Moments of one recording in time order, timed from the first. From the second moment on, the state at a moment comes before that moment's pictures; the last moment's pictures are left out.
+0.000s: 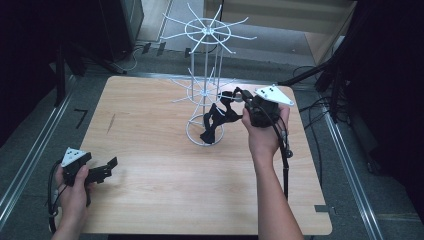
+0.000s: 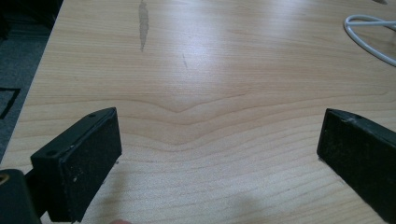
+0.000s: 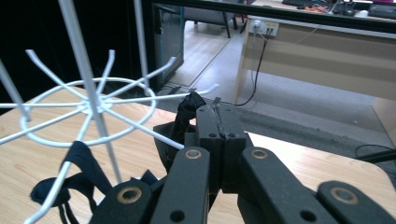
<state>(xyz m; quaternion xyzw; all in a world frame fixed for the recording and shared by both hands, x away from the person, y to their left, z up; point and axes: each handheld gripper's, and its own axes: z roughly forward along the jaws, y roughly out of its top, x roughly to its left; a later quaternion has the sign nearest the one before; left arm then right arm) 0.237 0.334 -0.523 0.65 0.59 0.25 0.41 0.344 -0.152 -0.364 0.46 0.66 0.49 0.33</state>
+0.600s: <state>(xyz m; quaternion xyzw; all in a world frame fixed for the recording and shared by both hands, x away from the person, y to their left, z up) 0.237 0.335 -0.524 0.64 0.60 0.25 0.41 0.342 -0.126 -0.361 0.44 0.67 0.50 0.32</state>
